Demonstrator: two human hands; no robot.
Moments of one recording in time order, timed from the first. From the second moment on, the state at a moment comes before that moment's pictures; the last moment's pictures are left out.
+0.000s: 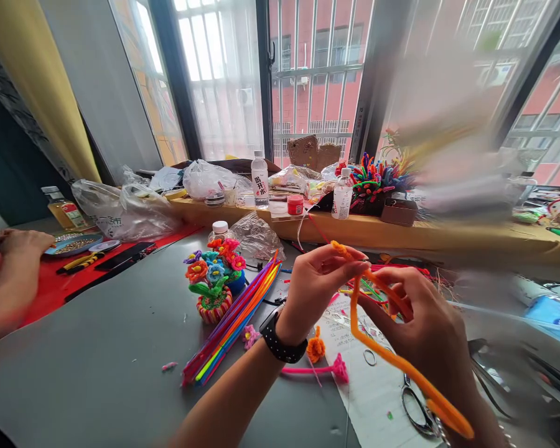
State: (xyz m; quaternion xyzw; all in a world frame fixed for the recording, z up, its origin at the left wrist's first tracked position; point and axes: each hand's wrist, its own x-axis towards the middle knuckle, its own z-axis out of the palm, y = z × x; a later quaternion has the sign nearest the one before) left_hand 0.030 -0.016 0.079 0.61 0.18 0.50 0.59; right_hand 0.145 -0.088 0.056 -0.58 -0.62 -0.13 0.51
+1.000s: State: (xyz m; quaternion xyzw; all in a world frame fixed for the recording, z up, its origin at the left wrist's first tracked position) left_hand 0.031 -0.022 0.076 0.66 0.11 0.46 0.58; right_hand 0.140 -0.095 0.065 -0.45 -0.37 0.36 0.73
